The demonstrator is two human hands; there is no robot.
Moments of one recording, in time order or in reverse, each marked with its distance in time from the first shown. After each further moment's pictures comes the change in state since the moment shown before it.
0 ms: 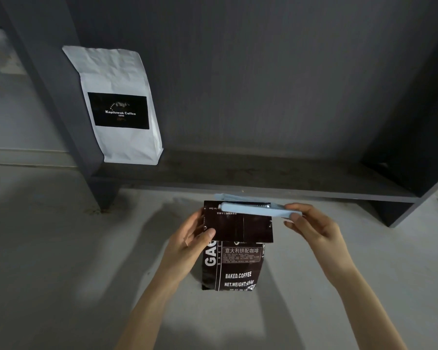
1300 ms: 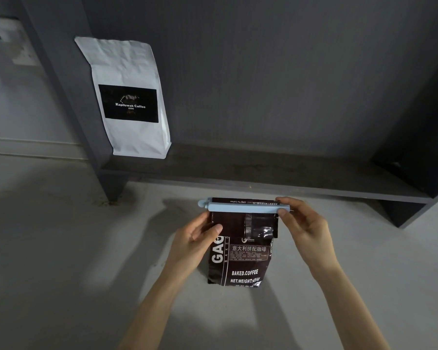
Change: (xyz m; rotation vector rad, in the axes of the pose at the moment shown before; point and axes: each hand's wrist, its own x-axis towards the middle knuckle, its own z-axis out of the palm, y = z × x) left_hand -0.002 -0.007 -0.003 0.015 0.022 -0.049; right_hand 0.001 0.002 0.032 -0.049 0.022 -0.096
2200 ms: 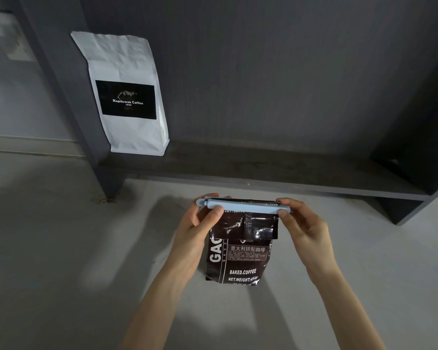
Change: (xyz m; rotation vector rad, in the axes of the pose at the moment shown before) left_hand 0.011 0.001 0.010 -0.368 0.015 0.029; right_hand -0.009 0.002 -0.002 0.029 0.017 0.012
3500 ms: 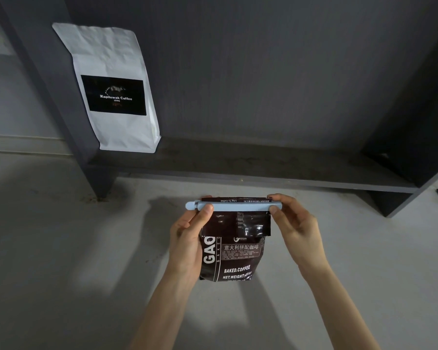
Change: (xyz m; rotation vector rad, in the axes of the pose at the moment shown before) left_hand -0.007 -0.005 0.014 -0.194 0.156 -0.057; right_hand -0.002 -0.004 0.002 -0.114 -0.003 0.041
